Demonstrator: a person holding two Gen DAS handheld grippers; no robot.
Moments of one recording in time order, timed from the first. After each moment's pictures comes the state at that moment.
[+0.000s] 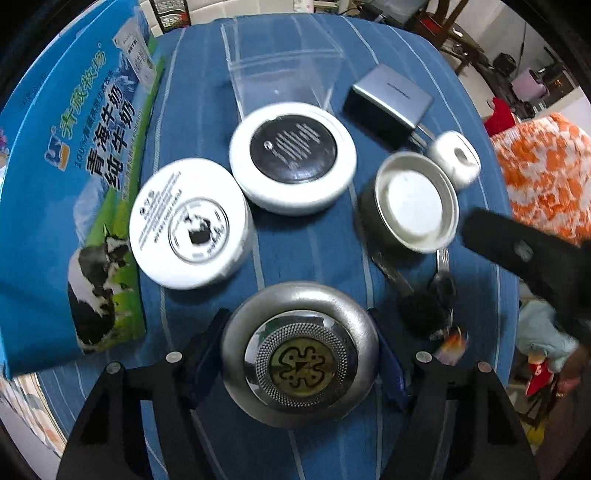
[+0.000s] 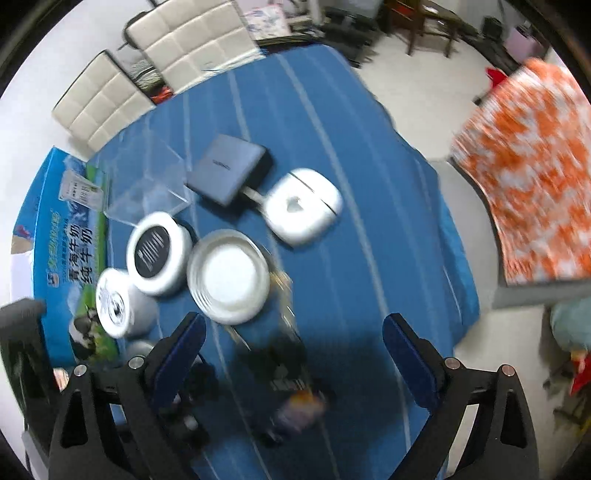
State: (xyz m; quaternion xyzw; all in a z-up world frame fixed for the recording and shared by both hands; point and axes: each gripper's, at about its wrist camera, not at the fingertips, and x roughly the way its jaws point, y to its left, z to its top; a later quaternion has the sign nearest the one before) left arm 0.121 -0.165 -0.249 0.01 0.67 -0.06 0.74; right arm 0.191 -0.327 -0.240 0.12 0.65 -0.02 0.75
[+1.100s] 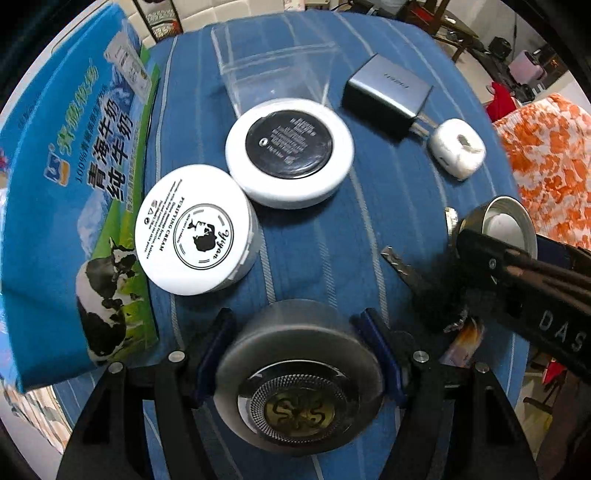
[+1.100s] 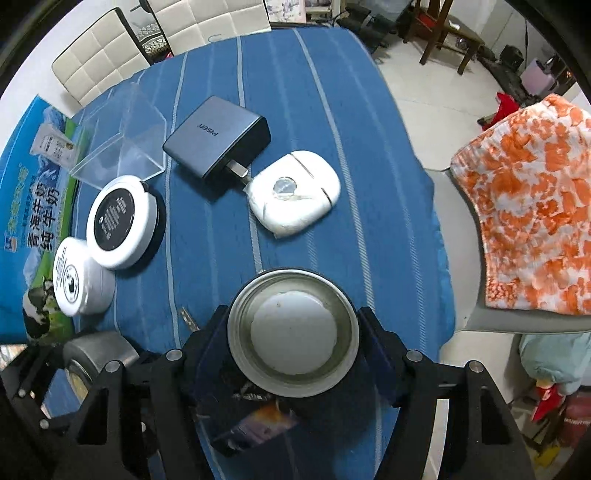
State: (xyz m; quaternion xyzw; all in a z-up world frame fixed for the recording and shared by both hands) left arm 0.118 -0.189 -0.257 0.05 0.67 -0.06 0.74; right arm 0.193 -0.339 -0.261 0.04 0.66 -0.03 0.75
